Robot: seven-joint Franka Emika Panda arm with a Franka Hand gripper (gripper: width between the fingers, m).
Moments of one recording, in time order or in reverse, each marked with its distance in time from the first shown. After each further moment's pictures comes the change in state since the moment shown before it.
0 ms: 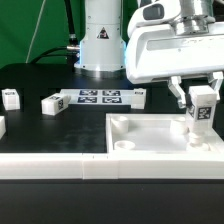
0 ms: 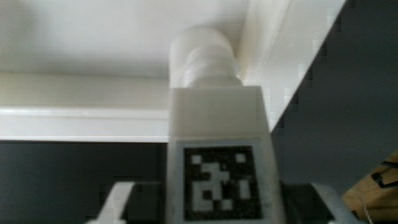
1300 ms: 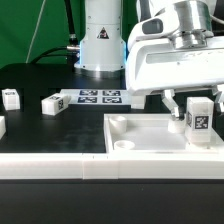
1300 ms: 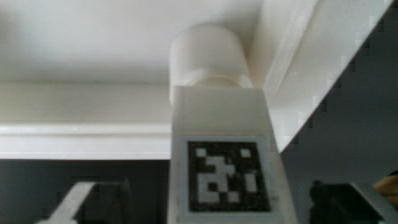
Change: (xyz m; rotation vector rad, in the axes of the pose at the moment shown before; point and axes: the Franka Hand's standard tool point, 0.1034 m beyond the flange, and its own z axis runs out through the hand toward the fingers) arm -0.011 0.003 0.014 -0.014 0.039 0.000
